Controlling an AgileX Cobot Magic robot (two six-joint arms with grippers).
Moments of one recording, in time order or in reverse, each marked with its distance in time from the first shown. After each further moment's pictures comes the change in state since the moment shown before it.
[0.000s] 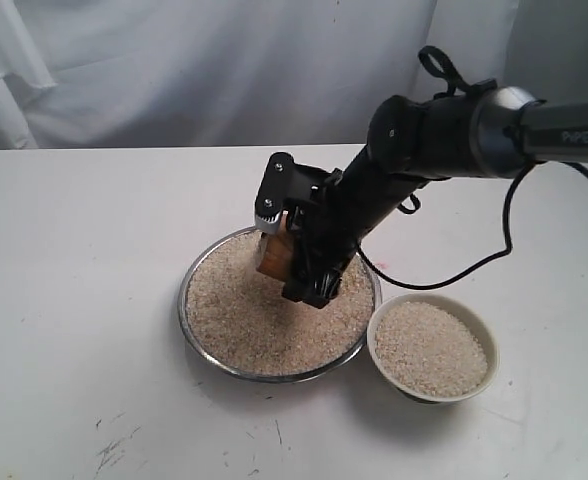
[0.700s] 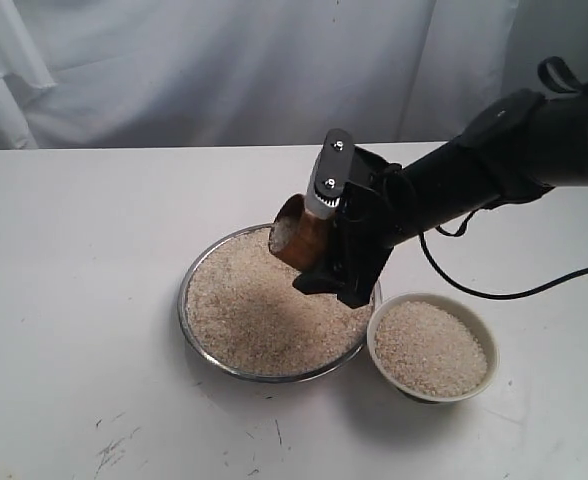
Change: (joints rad) left arm 0.000 0.000 0.000 0.000 0.000 0.000; right arm -0.120 -0.184 0.262 0.572 0.003 -0.577
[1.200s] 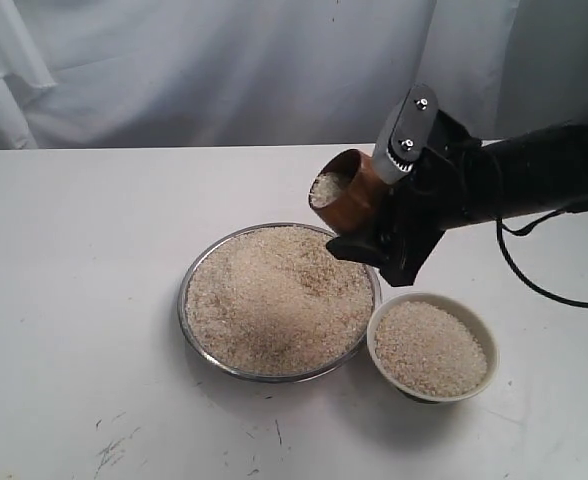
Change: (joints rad) left arm 0.000 0.000 0.000 0.000 0.000 0.000; right arm -0.115 -0.209 0.200 0.300 -0.007 -0.220
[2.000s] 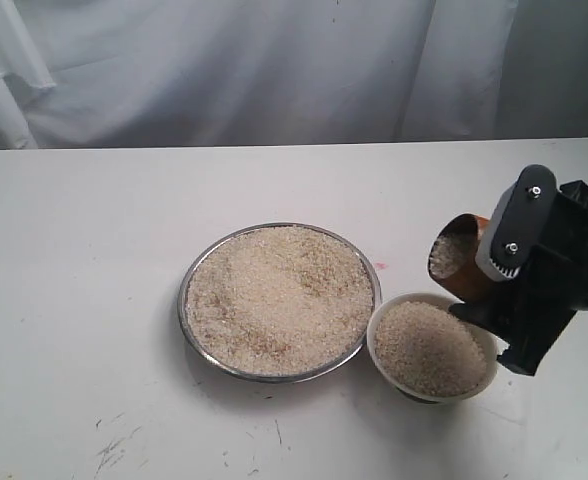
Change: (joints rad) left arm 0.000 0.000 0.000 0.000 0.000 0.000; right arm -0.114 -0.301 0.385 -0.108 -0.291 -0.068
